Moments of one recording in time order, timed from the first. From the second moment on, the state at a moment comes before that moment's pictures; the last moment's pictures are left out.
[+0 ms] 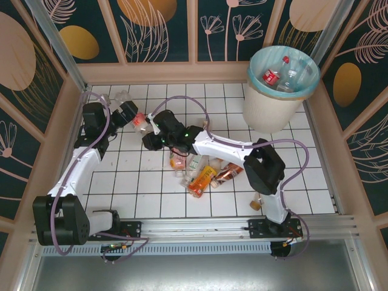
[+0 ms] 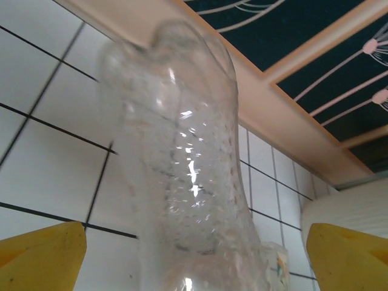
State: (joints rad) left arm 0.00 1.24 0.87 -0.06 0.31 -0.69; right arm 1.00 1.99 1.59 -0.23 -0.13 0.41
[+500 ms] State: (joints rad) left arm 0.00 1.17 0.87 -0.11 0.41 -0.72; right arm 0.99 1.84 1.40 -0.12 -0.29 0.37
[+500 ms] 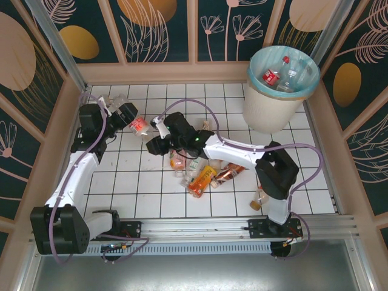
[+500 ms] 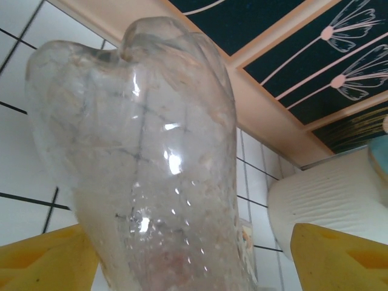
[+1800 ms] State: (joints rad) left arm 0.00 0.88 0.84 0.23 0.25 -1.38; right arm 0.87 1.45 0.94 0.85 -0.26 0.68
